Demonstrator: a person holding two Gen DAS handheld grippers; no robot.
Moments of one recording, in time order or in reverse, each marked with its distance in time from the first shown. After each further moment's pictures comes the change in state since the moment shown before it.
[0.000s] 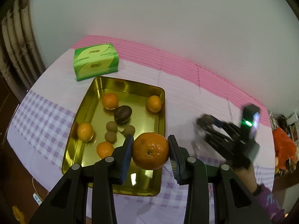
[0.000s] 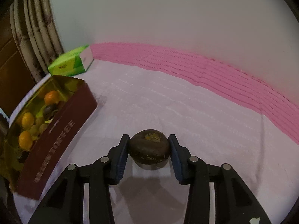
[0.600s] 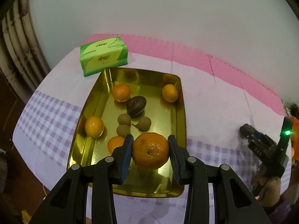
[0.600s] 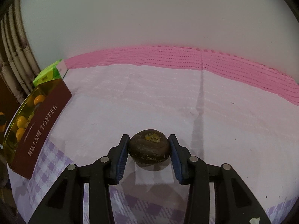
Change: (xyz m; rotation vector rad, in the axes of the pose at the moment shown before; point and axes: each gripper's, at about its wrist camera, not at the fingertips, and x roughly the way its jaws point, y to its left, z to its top) left arm 0.030 0.010 -0.022 0.069 0.006 0.098; right arm -0.038 -0.051 -0.053 0.196 0.000 -0.136
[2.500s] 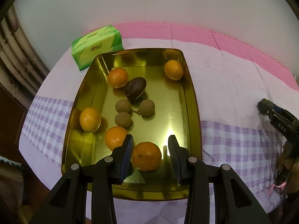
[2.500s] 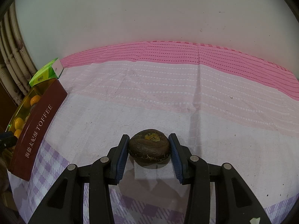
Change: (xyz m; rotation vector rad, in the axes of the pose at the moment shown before) left arm 0.036 -0.011 -0.017 0.129 0.071 0.098; right arm 0.003 -0.002 0.001 0.011 0.021 -0.009
